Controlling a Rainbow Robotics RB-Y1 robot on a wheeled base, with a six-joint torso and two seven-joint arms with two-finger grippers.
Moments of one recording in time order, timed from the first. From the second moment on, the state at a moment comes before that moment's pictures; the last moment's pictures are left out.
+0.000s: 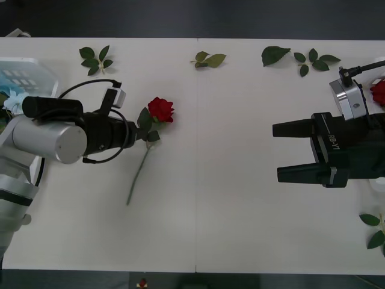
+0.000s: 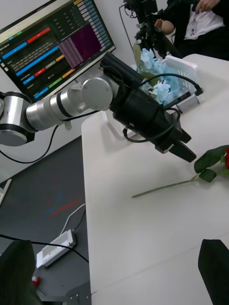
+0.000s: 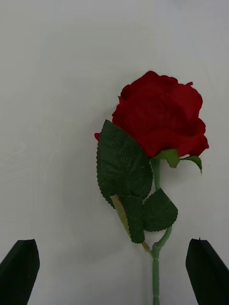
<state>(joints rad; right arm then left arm) -0.13 -1.22 0.25 -2.04 -2.40 0.91 2.70 -0.34 0.47 -0.20 -1.64 0.65 0.97 -1.60</state>
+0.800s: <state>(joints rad) -0.13 -1.22 0.25 -2.04 -2.41 0.91 2.70 -0.51 0.36 -0.34 -1.31 0.55 0.78 -1.60</state>
